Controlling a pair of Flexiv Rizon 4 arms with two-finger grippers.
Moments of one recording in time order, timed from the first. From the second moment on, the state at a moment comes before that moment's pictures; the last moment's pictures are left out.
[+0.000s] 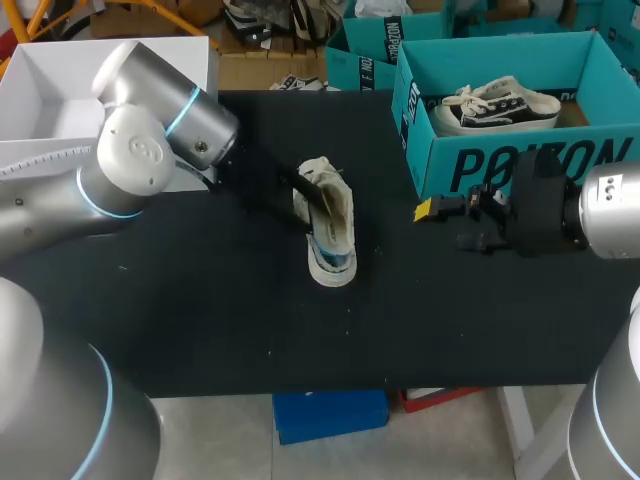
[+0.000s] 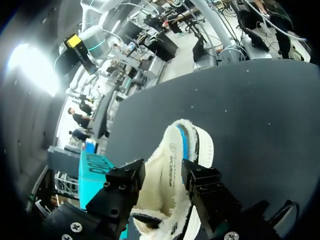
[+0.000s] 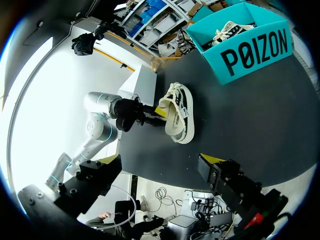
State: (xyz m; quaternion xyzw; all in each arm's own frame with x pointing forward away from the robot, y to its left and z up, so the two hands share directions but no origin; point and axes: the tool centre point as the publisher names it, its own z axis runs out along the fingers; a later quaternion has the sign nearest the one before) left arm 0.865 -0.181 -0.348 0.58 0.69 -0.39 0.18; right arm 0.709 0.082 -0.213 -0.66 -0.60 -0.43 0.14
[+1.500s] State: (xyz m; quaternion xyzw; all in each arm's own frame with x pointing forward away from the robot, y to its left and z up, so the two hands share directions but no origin) left arm 0.825 -0.171 -0.381 0.63 0.69 -0.34 0.08; right arm 0.709 0.082 -0.213 -0.66 -0.60 -0.43 0.14
